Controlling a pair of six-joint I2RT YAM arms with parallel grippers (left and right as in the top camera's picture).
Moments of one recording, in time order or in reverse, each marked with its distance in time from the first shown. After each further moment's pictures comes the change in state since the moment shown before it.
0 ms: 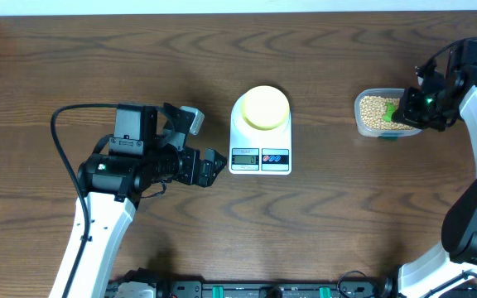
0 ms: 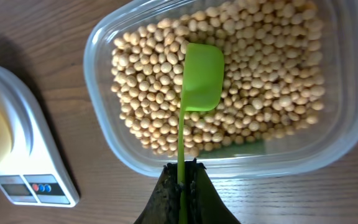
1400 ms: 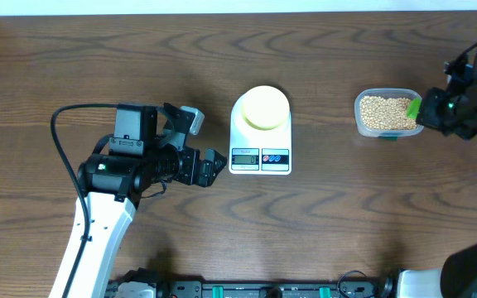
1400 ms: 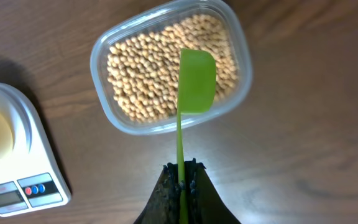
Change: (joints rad) left arm 0.000 0.000 0.000 0.000 0.000 0.000; right arm -0.008 -0.238 0.001 -0.080 0.165 0.055
